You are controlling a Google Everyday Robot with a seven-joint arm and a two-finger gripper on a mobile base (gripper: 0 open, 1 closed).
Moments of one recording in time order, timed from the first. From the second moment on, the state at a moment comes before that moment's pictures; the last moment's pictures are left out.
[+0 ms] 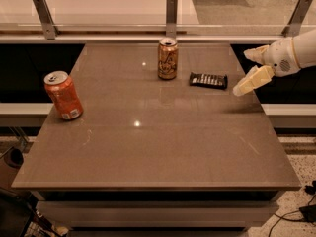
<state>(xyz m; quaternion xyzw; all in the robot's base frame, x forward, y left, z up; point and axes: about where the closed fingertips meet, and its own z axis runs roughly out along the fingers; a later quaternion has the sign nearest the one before) 0.657 -0.248 0.870 -0.49 0.75 0.20 0.39</state>
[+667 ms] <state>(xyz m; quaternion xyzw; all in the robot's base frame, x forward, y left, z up) 0.676 -0.234 0.857 -0.49 0.73 0.23 0.41</state>
